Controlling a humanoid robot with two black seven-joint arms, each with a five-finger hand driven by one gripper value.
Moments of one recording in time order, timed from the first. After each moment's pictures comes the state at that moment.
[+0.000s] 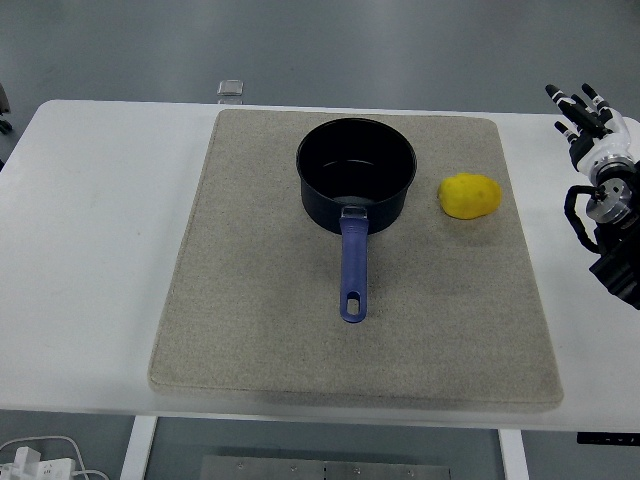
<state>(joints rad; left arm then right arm) 0.00 0.00 -0.05 -0.21 -0.06 0.21 -0.07 1.08 -0.03 0.34 -0.06 0.34 0.07 0.19</state>
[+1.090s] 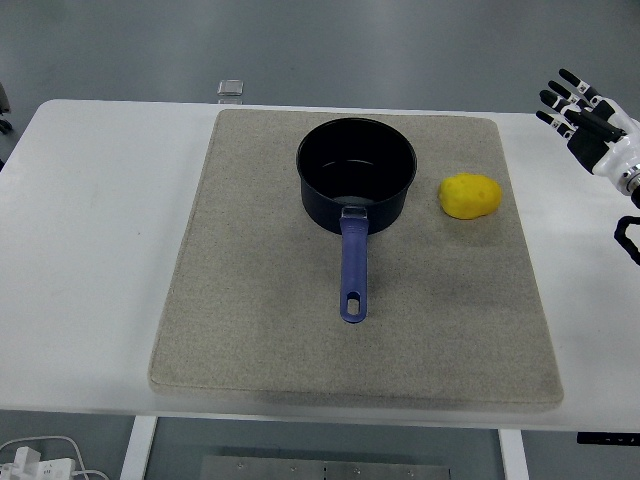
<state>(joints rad) 0.00 0.00 -0.05 -0.22 -0.05 0.21 -0.07 1.02 -0.17 0.29 -0.06 0.22 0.61 0.23</state>
